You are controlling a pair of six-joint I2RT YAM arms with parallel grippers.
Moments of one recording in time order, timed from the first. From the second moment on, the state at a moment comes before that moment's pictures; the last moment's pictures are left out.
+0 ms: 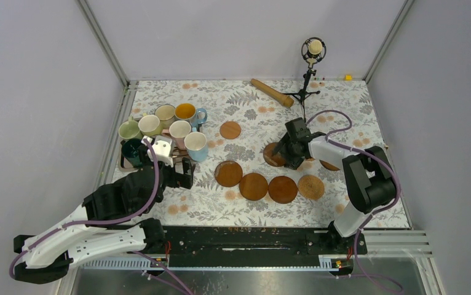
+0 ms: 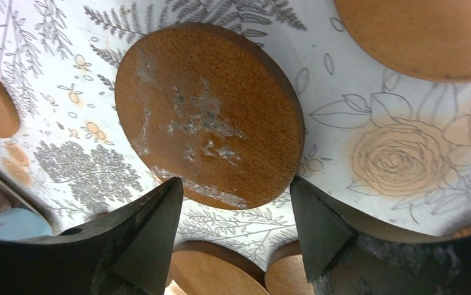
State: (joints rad) left arm -1.12 0.58 0.94 -0.81 -0.76 -0.34; right arm 0.40 1.67 0.92 -0.39 0.02 1.05
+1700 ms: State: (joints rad) left arm -1.12 0.48 0.91 -0.78 -0.76 -0.34; right arm 0.52 2.44 2.19 -0.67 -0.05 0.78
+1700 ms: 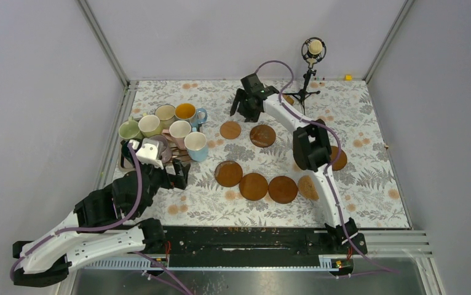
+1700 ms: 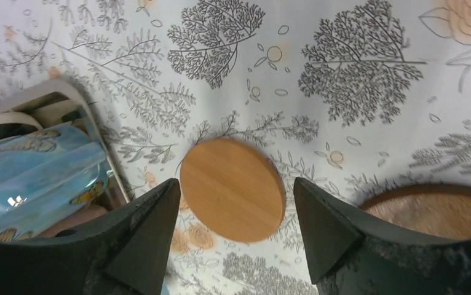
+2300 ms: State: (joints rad) left arm -1.12 0.48 0.91 -0.77 -0.76 -0.34; right arm 0.54 2.56 2.33 -0.86 -0.04 0.78
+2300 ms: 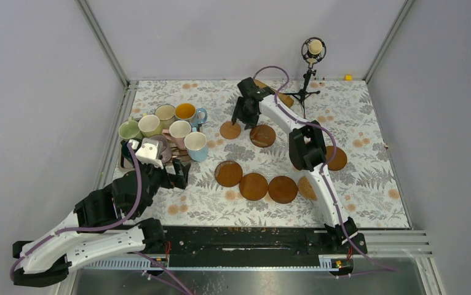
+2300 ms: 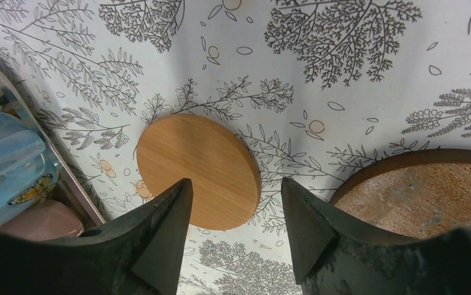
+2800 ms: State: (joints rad) left arm -1.12 0.49 0.91 -0.77 -0.76 -0.34; right arm 0.58 2.58 2.35 -0.98 0.03 0.77
